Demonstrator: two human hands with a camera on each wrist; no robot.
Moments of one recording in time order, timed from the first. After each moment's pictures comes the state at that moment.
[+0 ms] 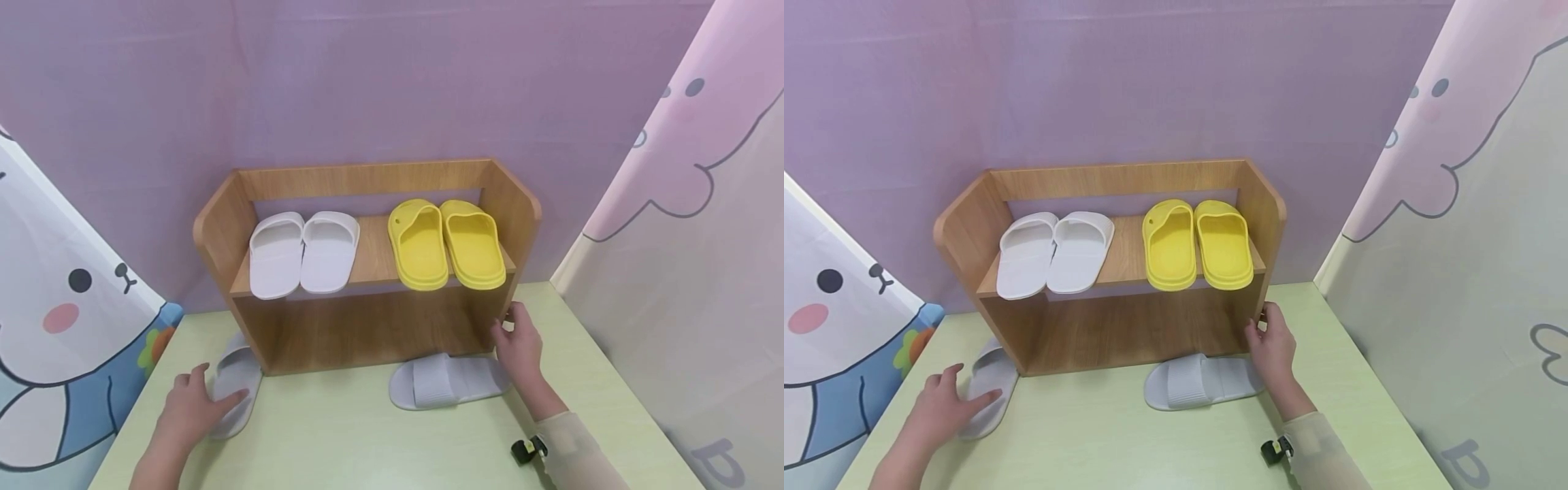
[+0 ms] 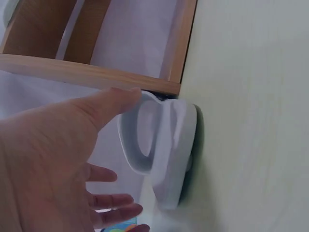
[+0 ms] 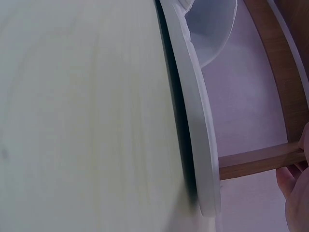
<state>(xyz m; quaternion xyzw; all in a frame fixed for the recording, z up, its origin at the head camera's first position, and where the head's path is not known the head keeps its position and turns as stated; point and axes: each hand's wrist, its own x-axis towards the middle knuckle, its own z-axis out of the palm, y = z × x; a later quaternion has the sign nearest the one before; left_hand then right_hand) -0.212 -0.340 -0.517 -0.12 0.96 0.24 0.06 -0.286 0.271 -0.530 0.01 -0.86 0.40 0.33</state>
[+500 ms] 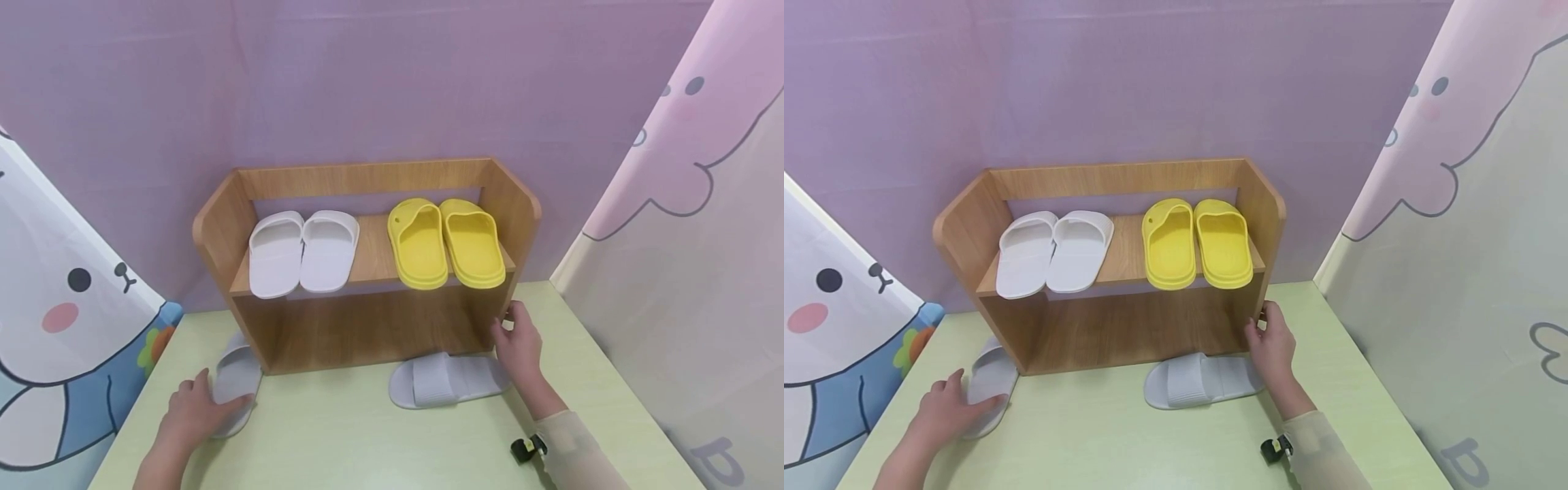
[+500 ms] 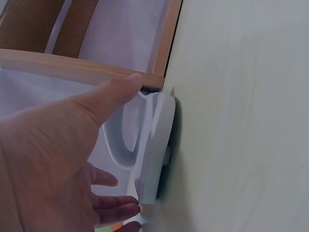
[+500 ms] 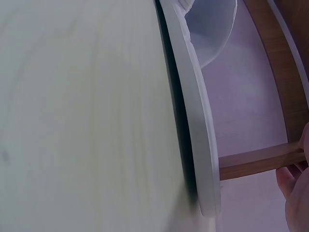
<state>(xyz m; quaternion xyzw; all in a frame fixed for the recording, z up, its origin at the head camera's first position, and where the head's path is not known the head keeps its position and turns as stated) -0.215 -0.341 -0.532 -0.14 0.96 0.22 0.10 -0.286 0.270 -0.529 0.01 -0.86 0.40 0.33</state>
